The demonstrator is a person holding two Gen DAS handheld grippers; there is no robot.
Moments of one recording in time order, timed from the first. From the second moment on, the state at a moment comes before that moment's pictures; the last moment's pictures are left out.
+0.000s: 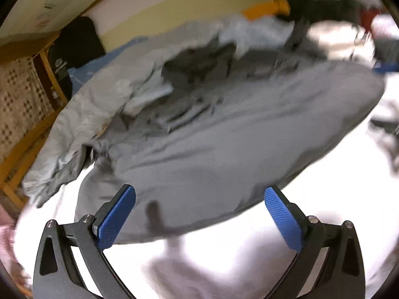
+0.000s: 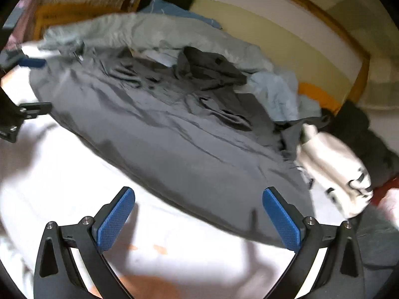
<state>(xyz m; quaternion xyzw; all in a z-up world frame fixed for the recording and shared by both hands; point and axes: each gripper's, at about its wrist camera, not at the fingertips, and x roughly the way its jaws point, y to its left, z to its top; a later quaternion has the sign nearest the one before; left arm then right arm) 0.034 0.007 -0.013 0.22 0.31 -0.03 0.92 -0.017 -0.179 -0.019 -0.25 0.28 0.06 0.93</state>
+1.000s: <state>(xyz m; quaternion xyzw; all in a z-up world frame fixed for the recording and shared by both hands) -0.035 0.100 0.017 0.11 0.35 0.12 0.92 -0.066 -0.245 0.010 -0.20 0.30 -0.04 0.93</state>
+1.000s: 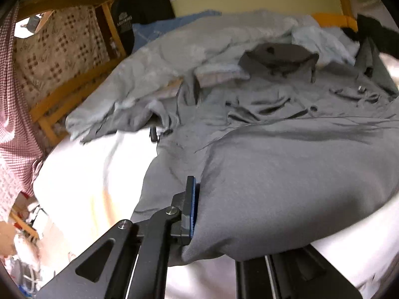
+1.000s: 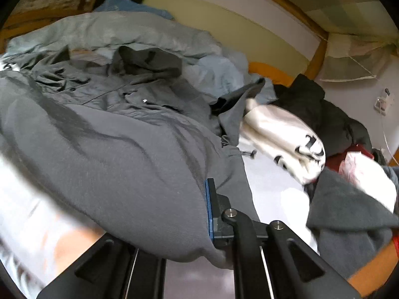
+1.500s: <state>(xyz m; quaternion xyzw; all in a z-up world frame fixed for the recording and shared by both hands) -0.016 0.119 0.020 0.06 0.42 0.08 0.90 -0.062 -0.279 0.012 -0.13 0.38 0.03 0.91</state>
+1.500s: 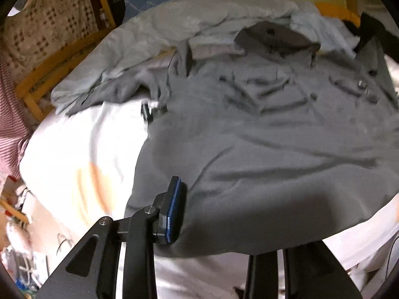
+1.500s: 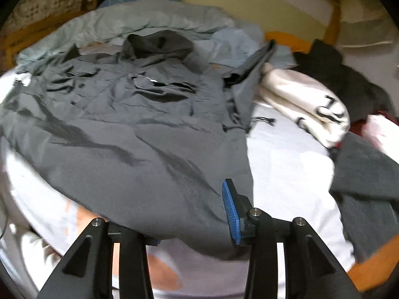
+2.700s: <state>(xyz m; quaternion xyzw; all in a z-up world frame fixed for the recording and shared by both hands) 0.073 0.179 0.028 -0.11 0.41 0.05 0.90 0.083 -0.349 0.018 0.13 0.40 0.11 0.90</state>
